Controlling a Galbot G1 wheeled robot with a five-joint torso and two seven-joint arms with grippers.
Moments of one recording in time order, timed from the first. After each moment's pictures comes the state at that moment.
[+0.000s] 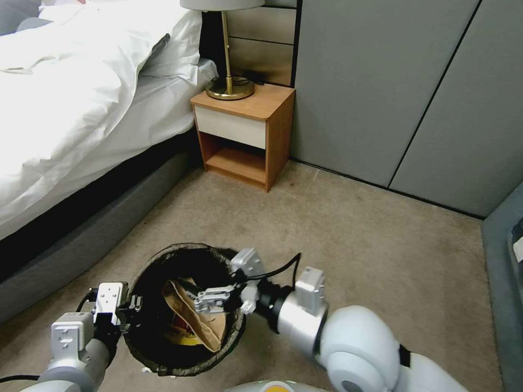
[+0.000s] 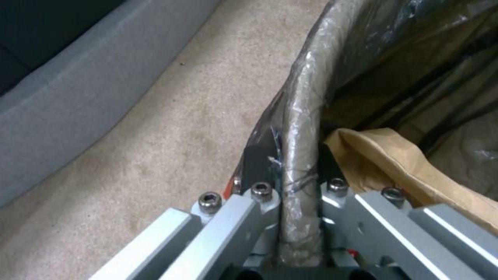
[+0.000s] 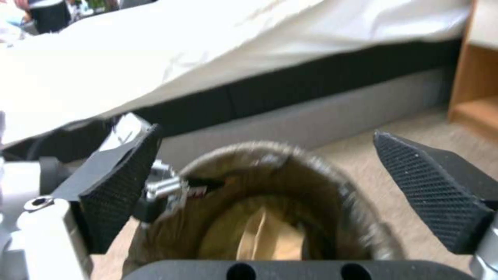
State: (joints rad) left arm 1.90 -1.44 -0.87 -2.50 -0.20 0.70 0.08; right arm -1.12 1.06 -0.19 2.41 0.64 -0.51 0.08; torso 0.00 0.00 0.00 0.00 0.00
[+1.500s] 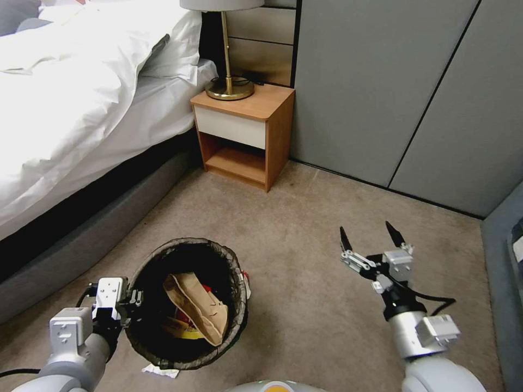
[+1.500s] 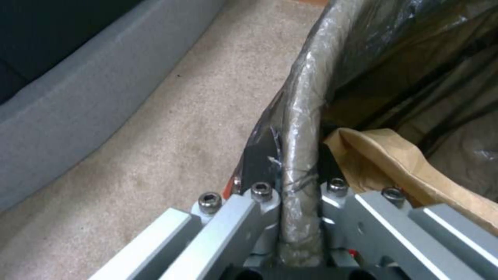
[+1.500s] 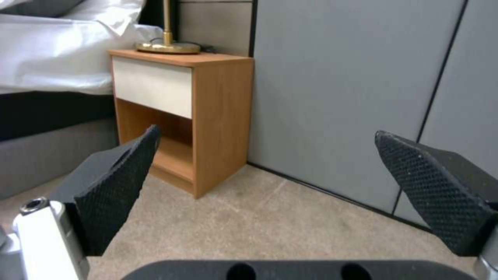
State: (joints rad) left arm 1.87 -1.43 -0.88 -2.50 -0.22 0.71 0.08; right arm -1.79 1.27 0.50 2.30 0.13 0.08 0.13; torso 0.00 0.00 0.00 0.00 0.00
